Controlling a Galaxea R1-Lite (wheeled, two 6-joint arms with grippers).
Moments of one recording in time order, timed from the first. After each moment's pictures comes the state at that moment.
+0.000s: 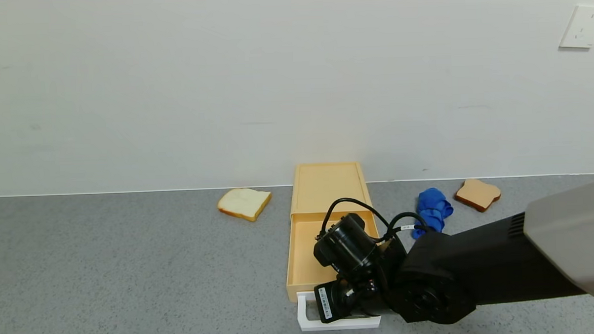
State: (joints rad) left arm 0.00 0.00 0.00 0.00 -0.02 0.01; right arm 0.85 2.14 -1.27 0.09 -0.09 0.51
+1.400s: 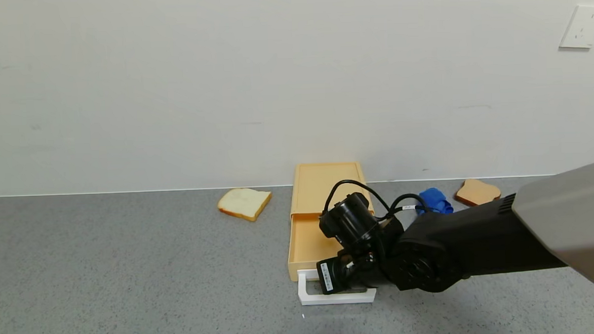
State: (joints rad) left arm 0.00 0.00 0.00 0.00 -0.02 0.01; right arm 0.77 2.17 -1.37 0.09 -0.09 0.44
